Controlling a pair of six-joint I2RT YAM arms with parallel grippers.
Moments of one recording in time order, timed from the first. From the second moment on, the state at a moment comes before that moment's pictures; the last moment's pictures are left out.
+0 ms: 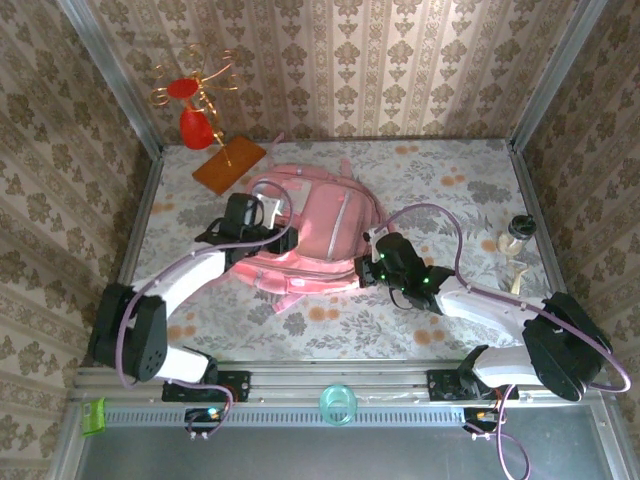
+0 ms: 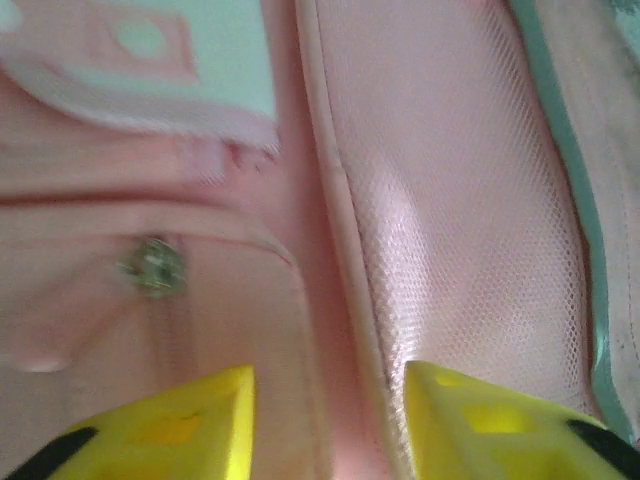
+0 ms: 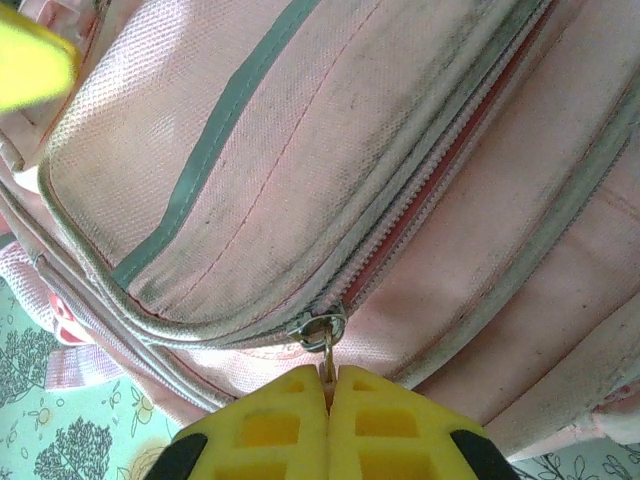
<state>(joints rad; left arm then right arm) -0.44 1.37 0.83 -0.18 0.34 -0.21 0.69 1.29 0.62 0.02 0.01 0.42</state>
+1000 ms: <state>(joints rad) -0.87 1.45 0.79 0.04 0.16 0.72 0.69 1.24 0.62 0.05 -0.11 0.47</state>
